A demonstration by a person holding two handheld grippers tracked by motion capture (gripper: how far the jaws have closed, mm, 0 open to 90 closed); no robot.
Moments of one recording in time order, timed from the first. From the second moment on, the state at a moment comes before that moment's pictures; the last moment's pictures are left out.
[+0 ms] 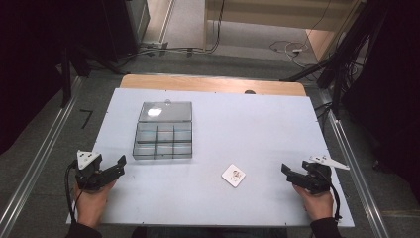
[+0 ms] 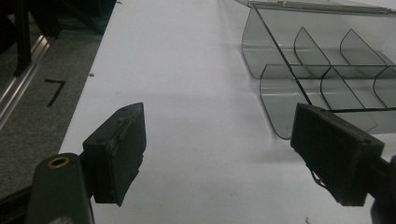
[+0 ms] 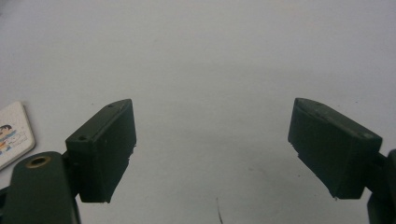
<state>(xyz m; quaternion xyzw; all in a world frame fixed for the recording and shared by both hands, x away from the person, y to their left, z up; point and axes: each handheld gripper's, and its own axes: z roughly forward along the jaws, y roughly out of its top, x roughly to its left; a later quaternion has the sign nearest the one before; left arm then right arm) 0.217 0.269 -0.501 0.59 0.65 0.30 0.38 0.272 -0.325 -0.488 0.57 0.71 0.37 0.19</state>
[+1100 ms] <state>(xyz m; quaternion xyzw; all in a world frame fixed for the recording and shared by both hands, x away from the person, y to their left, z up) 0.217 0.268 -0.501 0.59 0.64 0.30 0.38 0.277 -0.298 -0.491 0.55 0.73 0.37 0.18</state>
